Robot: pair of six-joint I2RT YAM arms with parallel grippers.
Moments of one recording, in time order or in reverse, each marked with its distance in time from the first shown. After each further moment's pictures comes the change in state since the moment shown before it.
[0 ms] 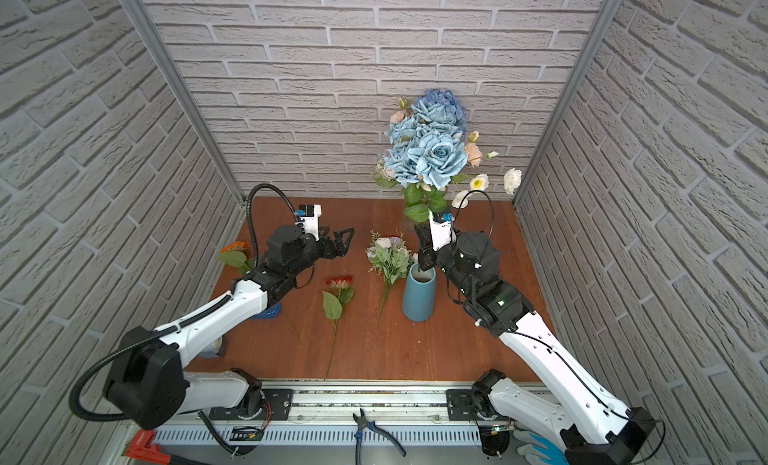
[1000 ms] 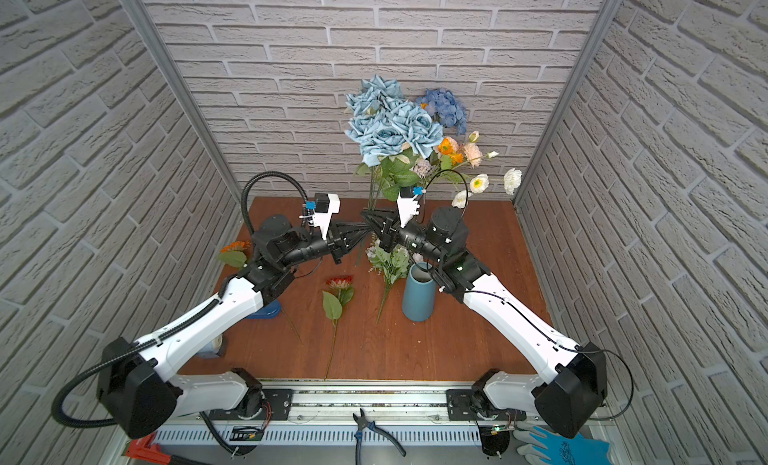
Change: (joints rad) left arm -0.105 -0.054 0.164 0.144 0.550 0.132; right arm 0.019 0.318 0.136 0.450 -0.557 0.336
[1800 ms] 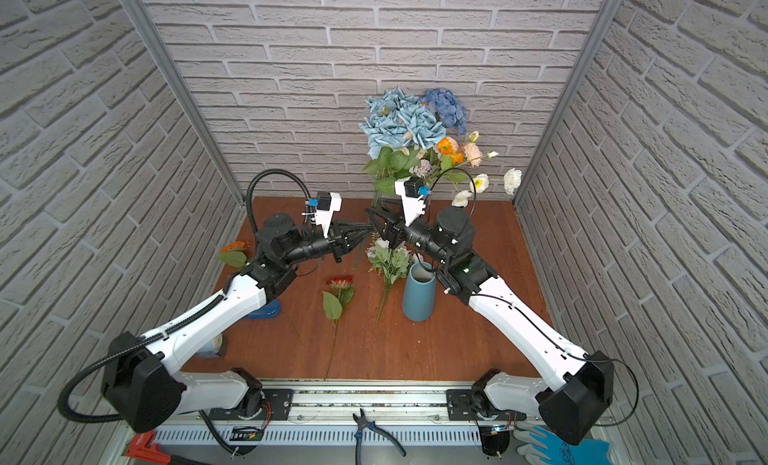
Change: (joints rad) left arm 0.017 0.031 0.000 0.013 0.025 -0.069; right arm -0.001 -0.037 0.008 -0.039 0.110 -0.140
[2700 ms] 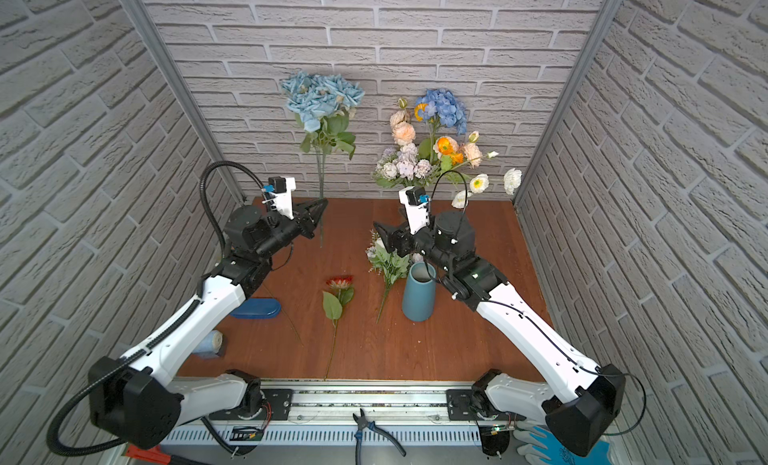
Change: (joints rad) left arm 0.219 -0.079 -0.005 -0.111 -0.266 -0.014; right arm 0.000 -0.061 -0.001 -0.262 0.162 -0.076
